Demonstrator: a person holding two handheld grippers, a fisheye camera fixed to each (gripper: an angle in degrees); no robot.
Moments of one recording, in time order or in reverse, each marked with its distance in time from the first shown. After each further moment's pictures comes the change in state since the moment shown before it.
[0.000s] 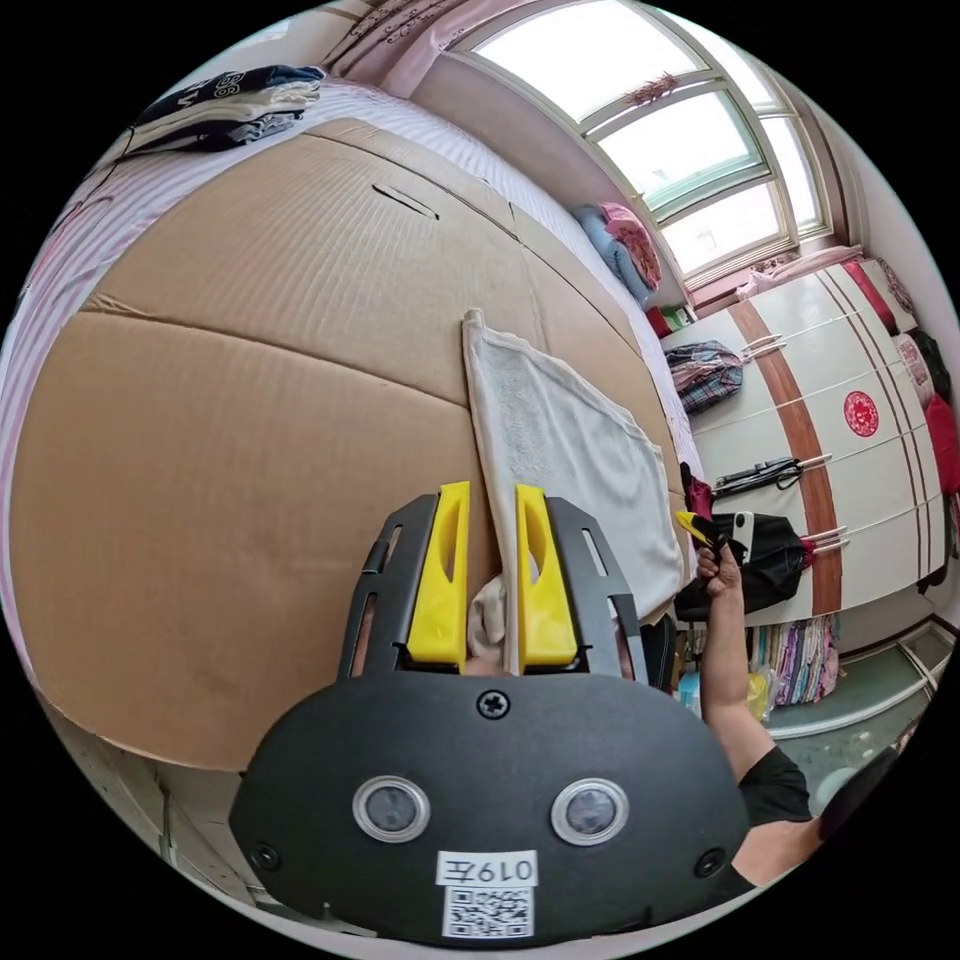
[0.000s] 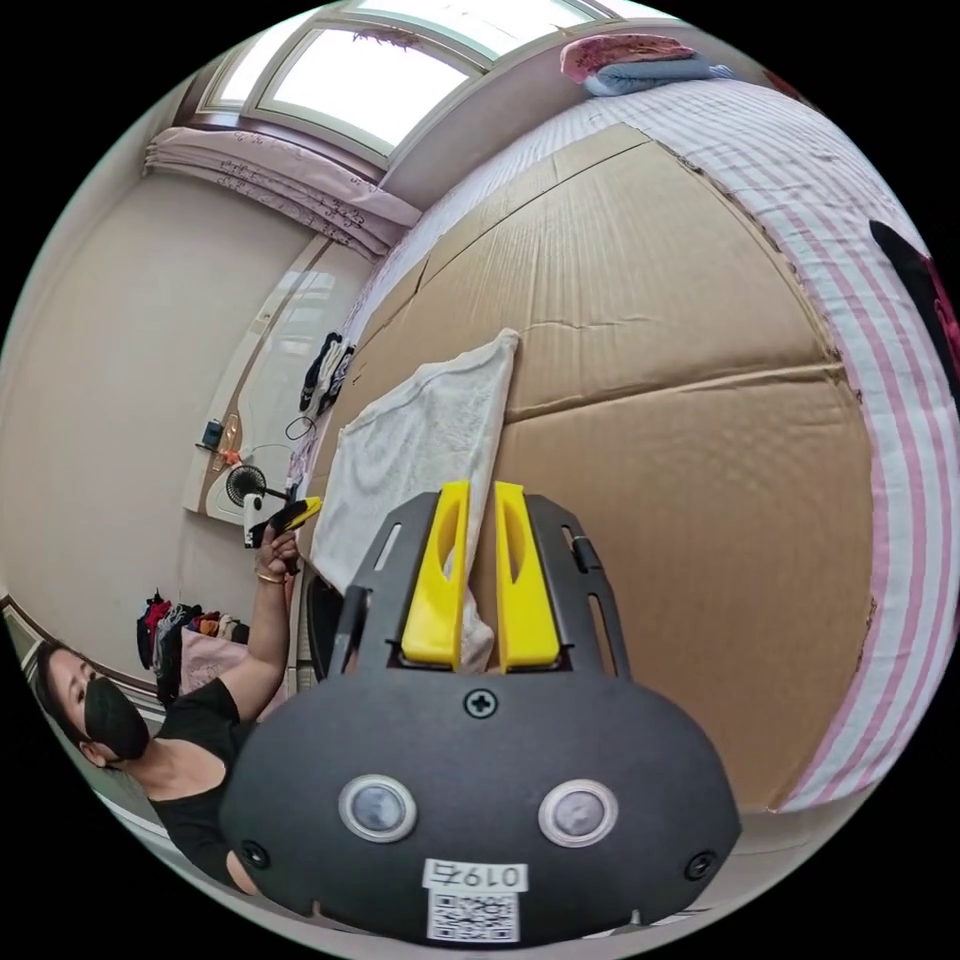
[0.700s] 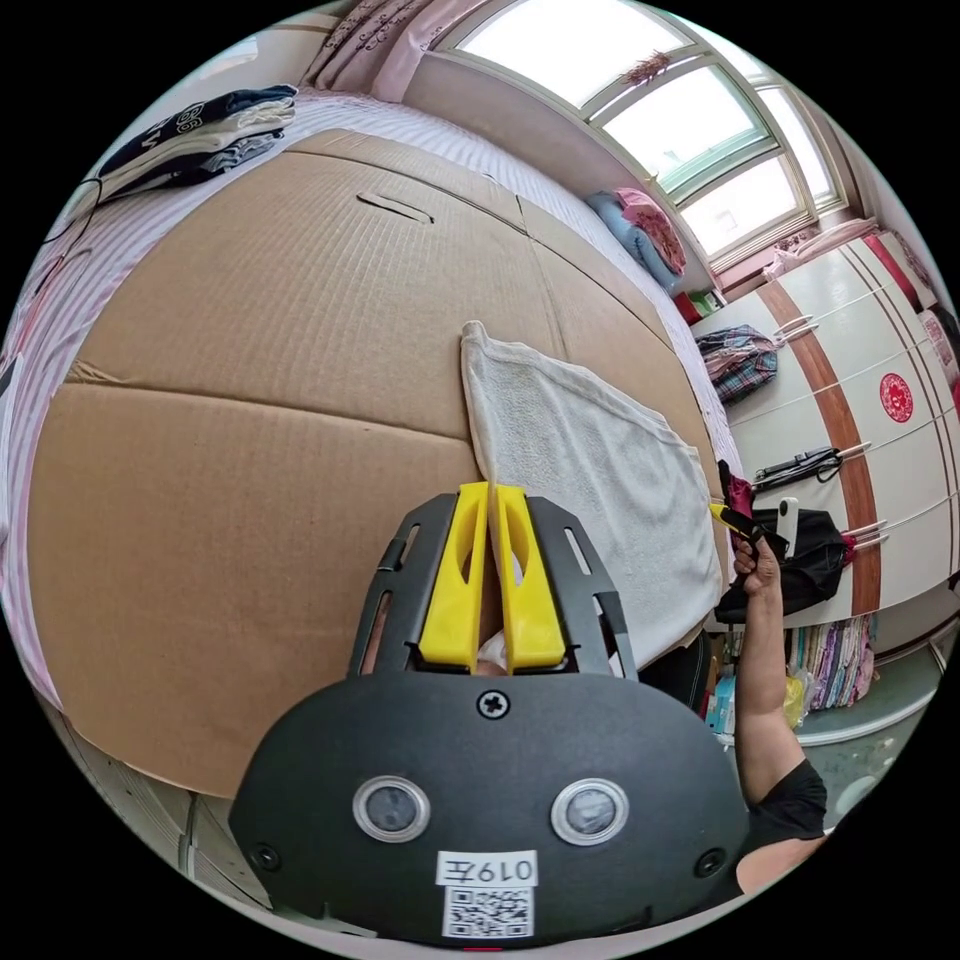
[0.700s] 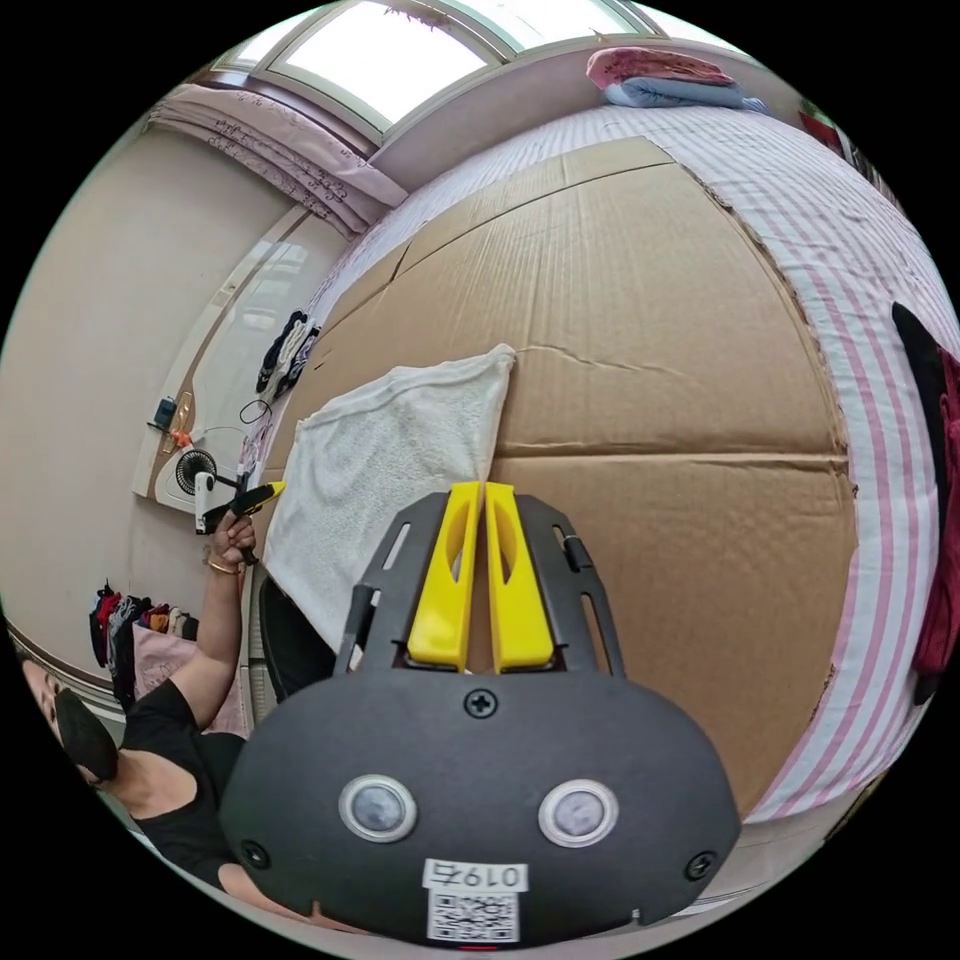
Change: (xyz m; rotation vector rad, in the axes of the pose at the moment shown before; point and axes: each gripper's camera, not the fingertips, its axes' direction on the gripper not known) left arm 0.022 -0.050 0.030 0.008 -0.110 0.043; right arm -0.006 -0.104 0.097 -0.017 0.142 -0.053
